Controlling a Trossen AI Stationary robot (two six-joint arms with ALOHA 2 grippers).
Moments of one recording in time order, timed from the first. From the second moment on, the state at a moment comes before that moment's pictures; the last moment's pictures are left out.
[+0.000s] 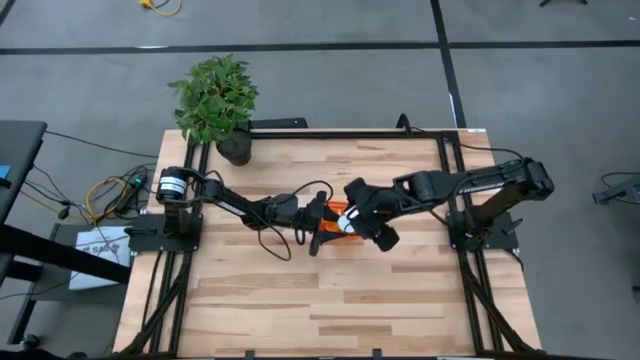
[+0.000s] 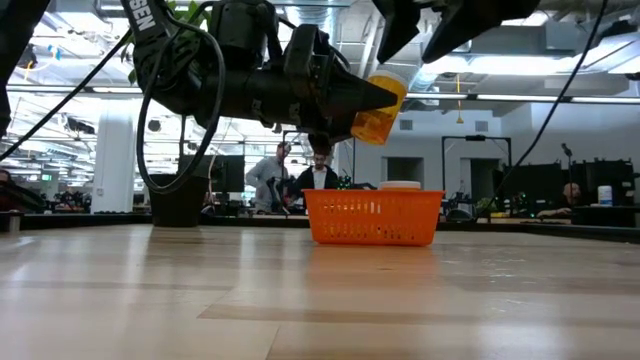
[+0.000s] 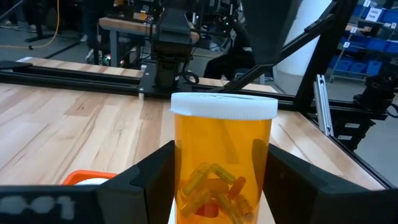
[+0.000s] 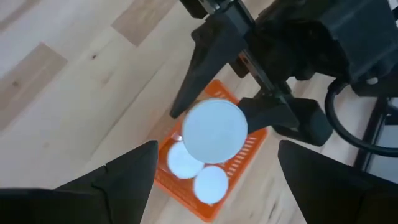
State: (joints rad) left arm 0.00 1.92 0.82 1.03 0.15 -0.14; right arm 0.14 1.49 1.35 -0.85 0.08 -0.63
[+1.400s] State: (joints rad) left arm 0.00 1.91 0.82 1.05 0.18 -0.13; right arm 0.12 1.59 1.36 -0.80 0.05 -0.92
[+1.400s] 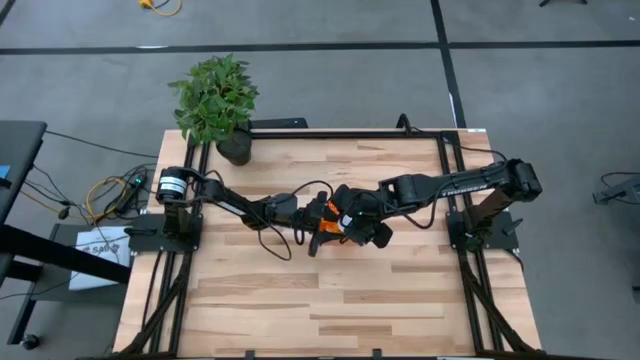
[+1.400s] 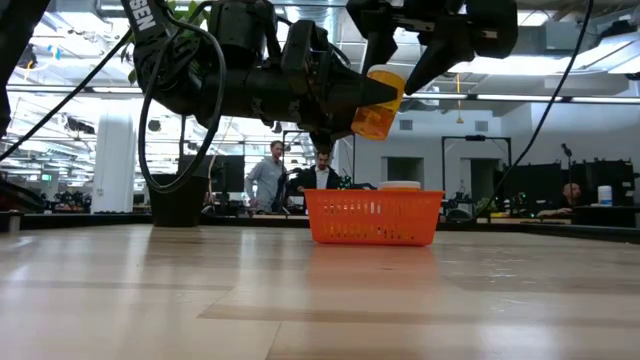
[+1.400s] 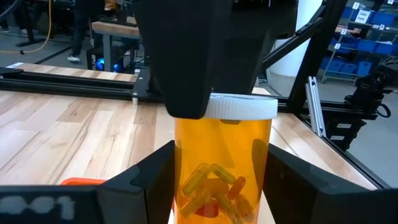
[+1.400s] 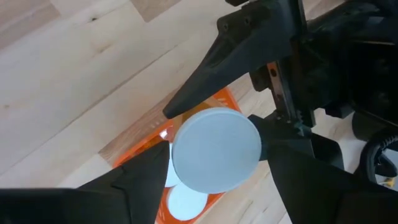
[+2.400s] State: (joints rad) left arm 0.00 1.91 0.85 0.99 0.25 -0.14; right arm 0.12 1.59 1.36 -0.81 0.02 -0.90
